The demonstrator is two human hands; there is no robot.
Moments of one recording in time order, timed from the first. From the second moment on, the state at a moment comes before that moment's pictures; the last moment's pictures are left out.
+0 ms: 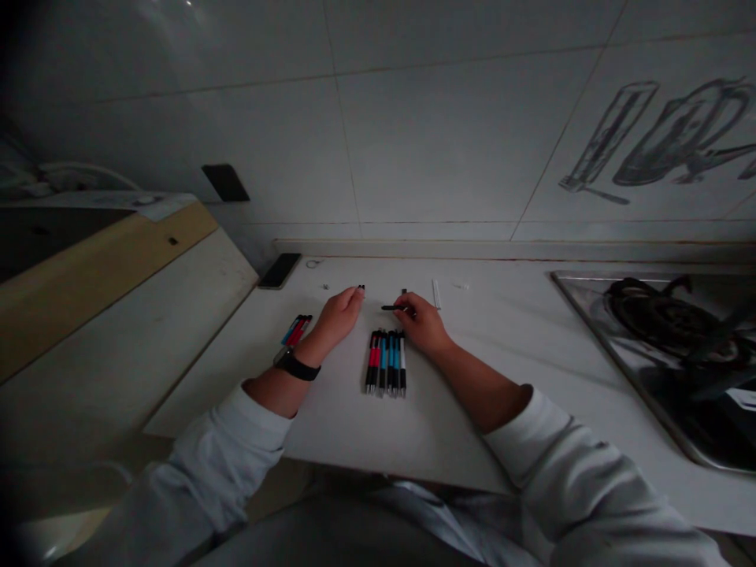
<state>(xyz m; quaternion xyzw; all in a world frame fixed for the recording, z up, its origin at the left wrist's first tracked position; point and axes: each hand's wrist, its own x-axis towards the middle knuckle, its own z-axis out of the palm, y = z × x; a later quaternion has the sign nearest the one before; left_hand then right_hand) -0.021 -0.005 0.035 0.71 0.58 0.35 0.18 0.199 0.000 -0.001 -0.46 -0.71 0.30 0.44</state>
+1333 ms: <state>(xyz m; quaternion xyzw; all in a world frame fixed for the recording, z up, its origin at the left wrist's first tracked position) -0.138 0.101 0.048 0.85 0.52 0.01 -0.04 0.201 0.006 -0.011 -0.45 -0.75 0.30 0.39</state>
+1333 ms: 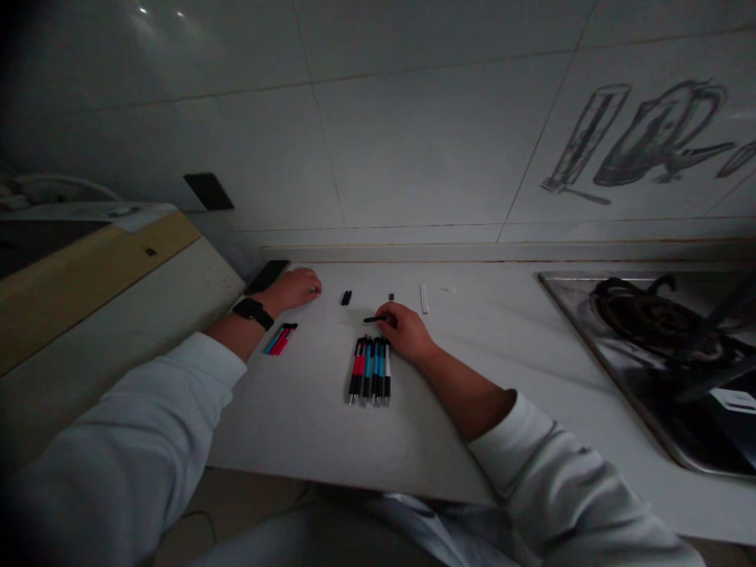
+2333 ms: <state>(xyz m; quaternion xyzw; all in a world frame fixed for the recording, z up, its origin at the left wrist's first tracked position) -0.017 0.009 0.069 0.95 0.27 0.14 -0.10 0.196 0.011 -0.009 -0.37 -0.61 0.54 0.46</state>
